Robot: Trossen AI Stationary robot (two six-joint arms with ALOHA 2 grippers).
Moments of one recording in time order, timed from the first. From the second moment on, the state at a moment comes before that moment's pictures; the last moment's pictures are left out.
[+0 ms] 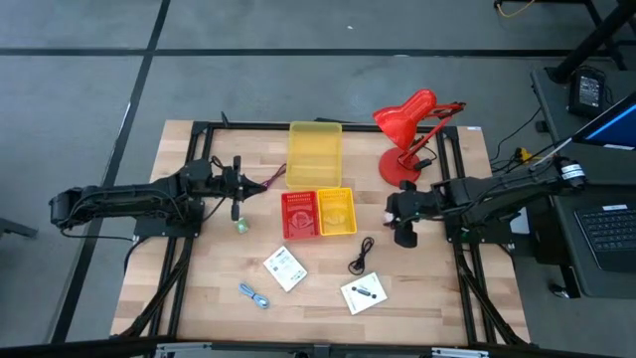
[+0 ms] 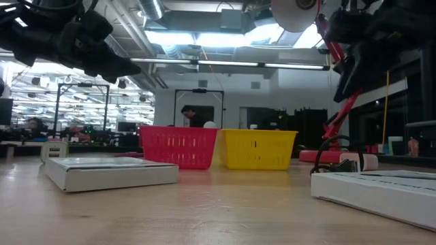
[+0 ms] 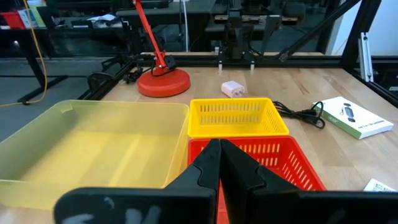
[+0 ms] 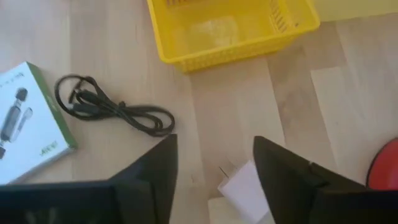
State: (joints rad) left arm 0.33 0.58 0.18 0.21 0.20 0.06; right arm 0.15 1.06 0.71 -0.64 0.16 0.26
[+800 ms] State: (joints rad) left arm 0.33 0.58 0.18 0.21 0.20 0.06; right arm 0.04 1.21 0.71 -0.74 0.13 0.17
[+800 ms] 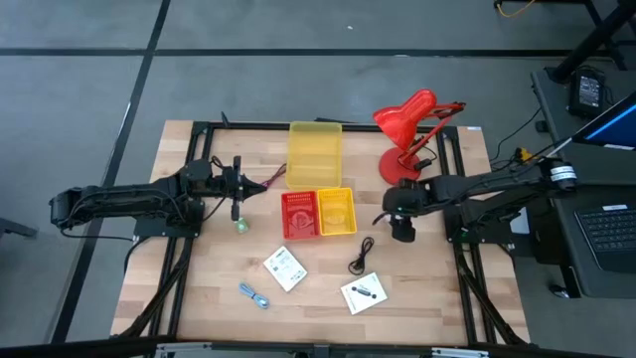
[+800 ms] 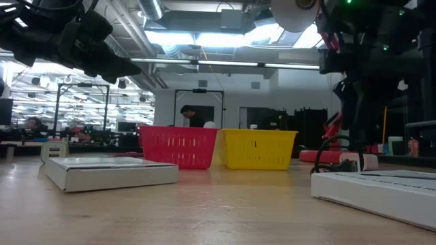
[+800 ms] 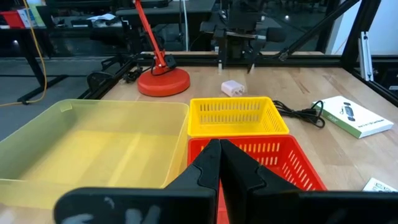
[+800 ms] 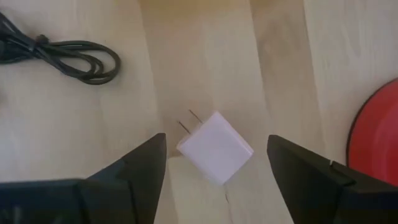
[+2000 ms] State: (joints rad) left arm 0.33 0.58 0.18 0.21 0.20 0.06; right arm 0.04 1.51 0.71 -0.72 0.13 0.07
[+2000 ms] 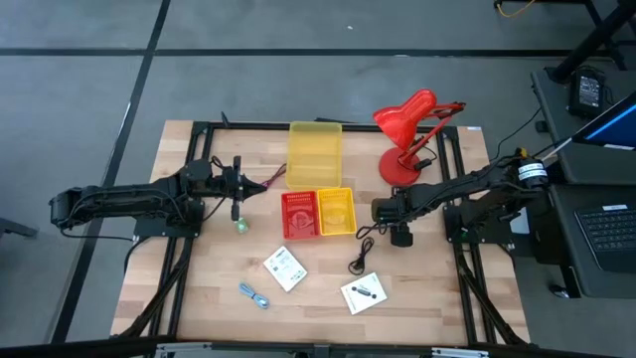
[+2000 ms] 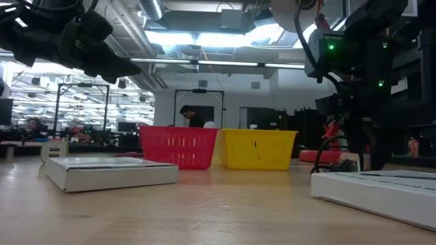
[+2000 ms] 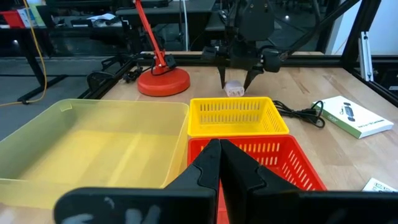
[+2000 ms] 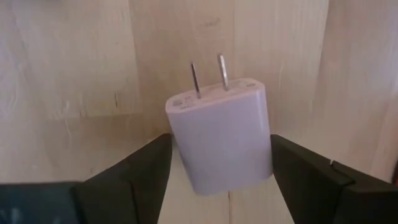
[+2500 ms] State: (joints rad) left arm 0.33 0.58 0.18 0.21 0.20 0.06; right arm 0.04 1.51 0.71 -0.68 0.14 0.10
